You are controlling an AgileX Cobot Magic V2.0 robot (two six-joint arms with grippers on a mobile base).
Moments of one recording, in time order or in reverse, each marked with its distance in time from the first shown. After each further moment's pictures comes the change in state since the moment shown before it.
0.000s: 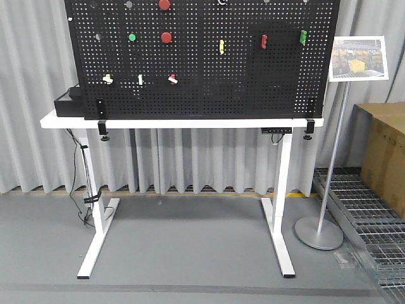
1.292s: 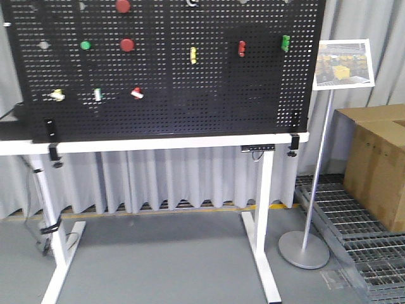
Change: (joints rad) left arm 0.000 0.000 0.000 0.000 0.000 0.000; right arm 0.000 0.000 0.000 0.000 0.000 0.000
